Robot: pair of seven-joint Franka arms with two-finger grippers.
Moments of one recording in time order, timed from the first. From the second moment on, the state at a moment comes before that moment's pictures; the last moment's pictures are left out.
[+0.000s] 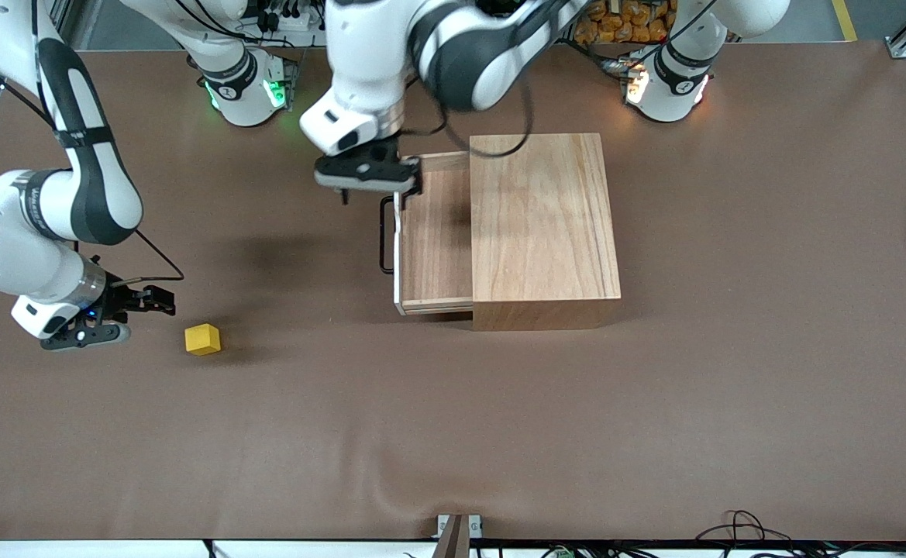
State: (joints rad) left arm -1.07 0.60 0.21 -0.97 -0.03 1.74 -0.89; right arm -0.17 0.34 0.08 -1.96 0.00 2.30 -0.34
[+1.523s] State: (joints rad) left arm -0.02 0.27 0.21 -1.07 -0.19 1.38 -0.09; right arm -0.10 0.54 0.07 -1.97 0.08 2.56 -0.32
